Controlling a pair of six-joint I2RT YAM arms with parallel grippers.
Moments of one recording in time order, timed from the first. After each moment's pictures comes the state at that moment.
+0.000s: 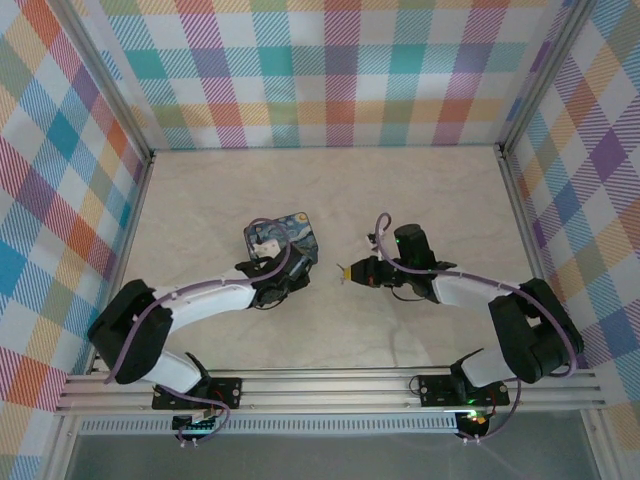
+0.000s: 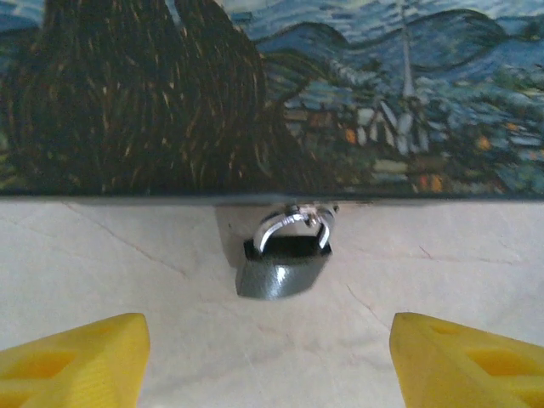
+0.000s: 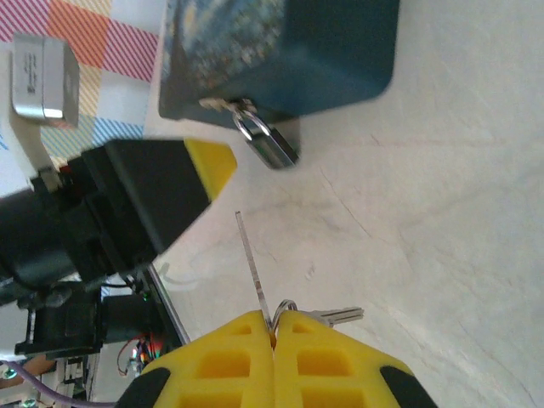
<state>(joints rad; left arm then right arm) -0.80 1.49 0.81 -0.42 -0.39 -1.09 0.48 1.42 0.58 0.16 -0.75 0.65</state>
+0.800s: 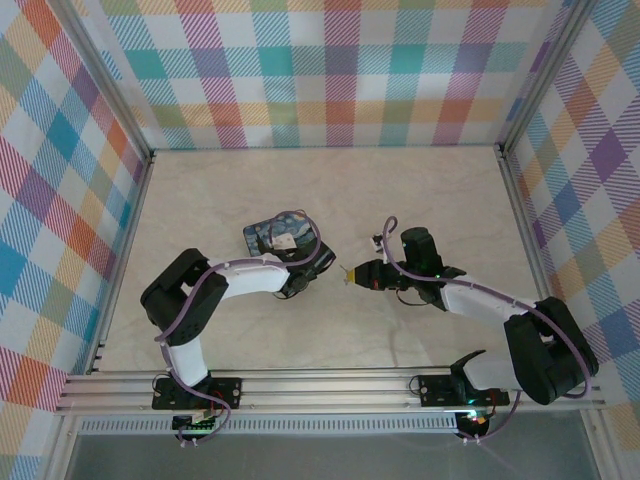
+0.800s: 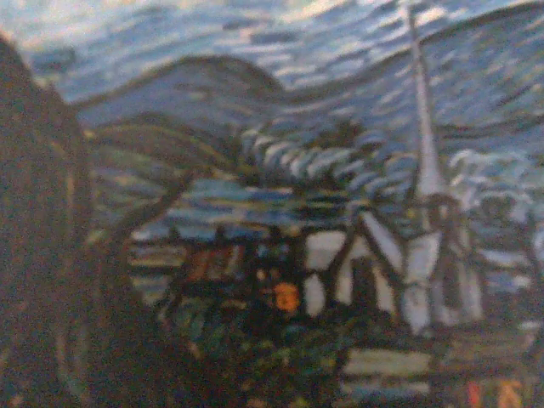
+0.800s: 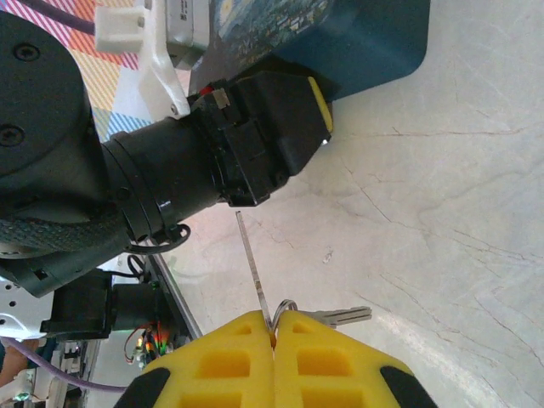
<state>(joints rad) -0.81 1.80 1.00 -0.44 -0.54 -1.12 0.48 1.31 0.55 0.11 -0.75 0.62</state>
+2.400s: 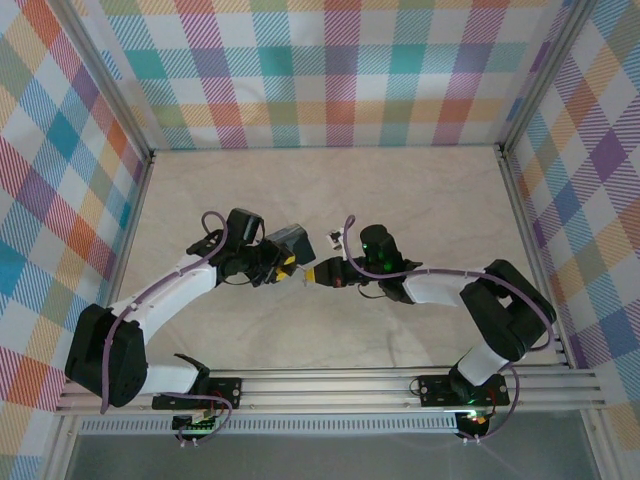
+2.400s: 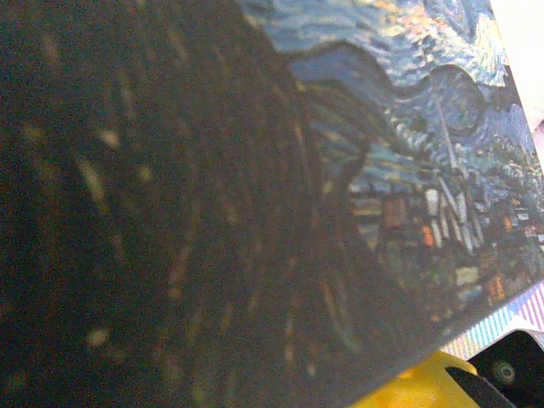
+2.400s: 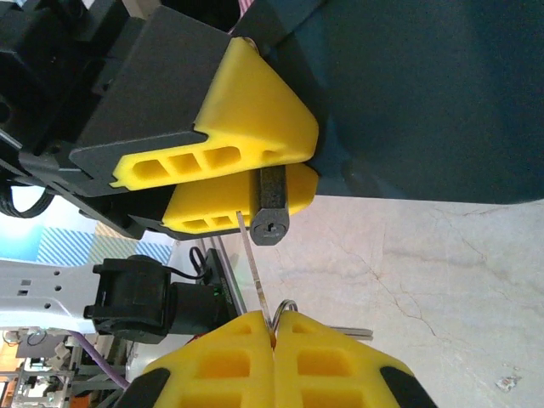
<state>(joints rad) -0.45 1.32 0.87 -0.47 0.38 -1.38 0.71 1.60 0.69 0.48 -0.75 0.80</state>
